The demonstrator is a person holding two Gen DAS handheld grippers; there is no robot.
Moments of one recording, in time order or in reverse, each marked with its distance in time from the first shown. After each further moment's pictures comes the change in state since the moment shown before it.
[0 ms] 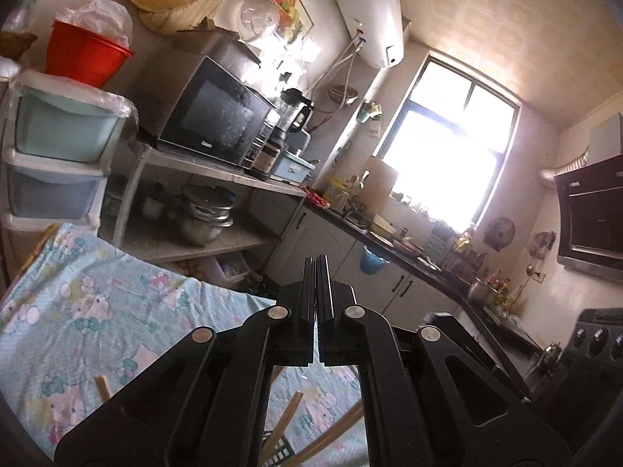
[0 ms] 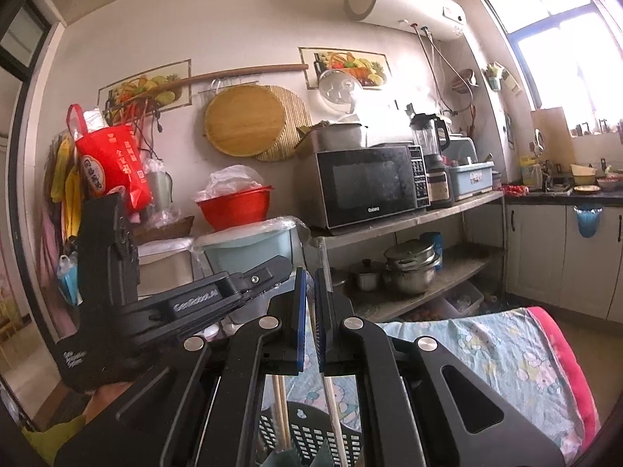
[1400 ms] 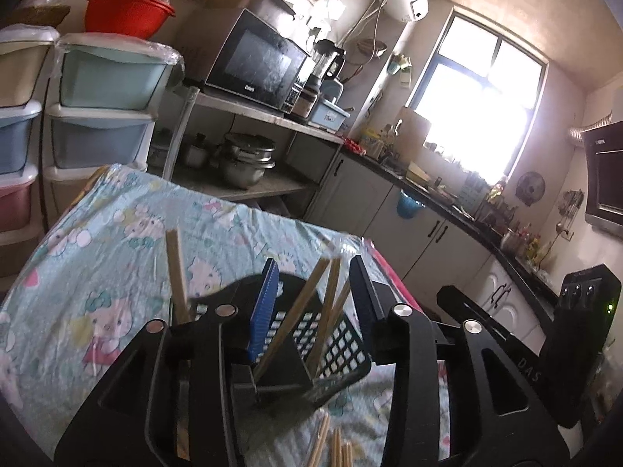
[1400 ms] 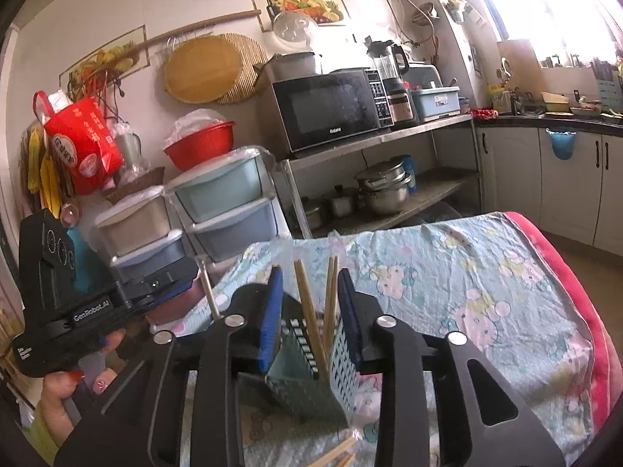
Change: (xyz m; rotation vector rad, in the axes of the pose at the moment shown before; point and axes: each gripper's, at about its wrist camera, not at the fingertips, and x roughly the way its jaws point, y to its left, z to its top) left arm -0.051 0.030 -0.083 0.018 0.175 0.148; right arm -0.029 -0.034 -0.085 0.120 0.217 -0.075
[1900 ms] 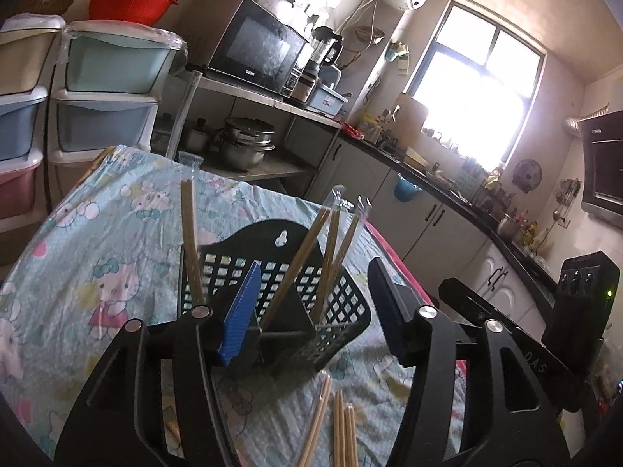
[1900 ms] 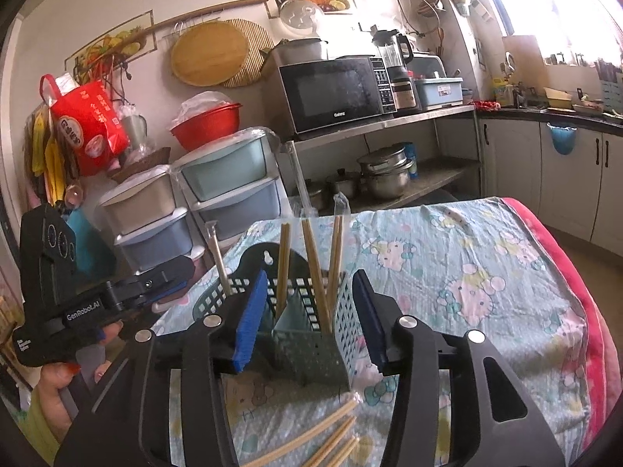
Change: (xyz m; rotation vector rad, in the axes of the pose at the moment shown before) left arm -0.018 0.004 -0.029 0.007 0.042 -0.003; right arm -0.021 0.005 -0.026 -0.022 0.050 0.005
